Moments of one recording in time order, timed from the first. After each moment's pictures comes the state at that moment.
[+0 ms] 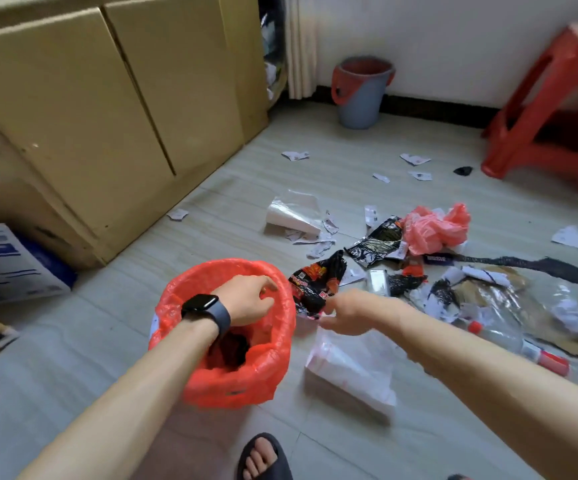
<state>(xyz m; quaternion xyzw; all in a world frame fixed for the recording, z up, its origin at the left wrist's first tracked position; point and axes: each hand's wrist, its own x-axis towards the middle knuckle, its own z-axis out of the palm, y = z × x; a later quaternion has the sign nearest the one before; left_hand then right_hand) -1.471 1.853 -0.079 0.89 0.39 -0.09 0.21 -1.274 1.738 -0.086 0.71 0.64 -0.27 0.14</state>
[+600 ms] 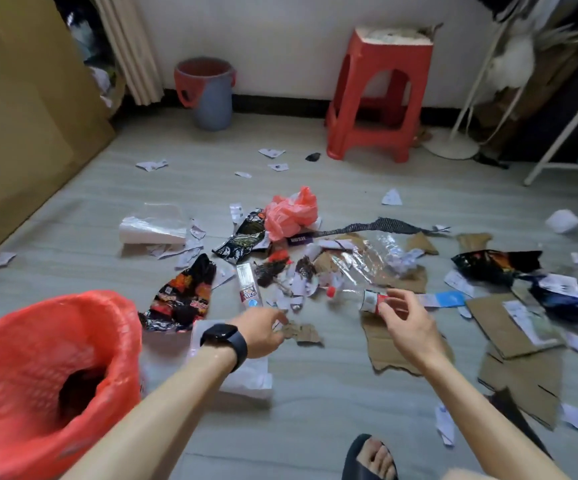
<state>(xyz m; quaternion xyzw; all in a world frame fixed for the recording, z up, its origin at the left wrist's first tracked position) -1.258 1.673 -0.123 0.93 0.21 -0.17 0.25 -1.104 1.437 -0.115 0.88 0.14 -0.14 -0.44</state>
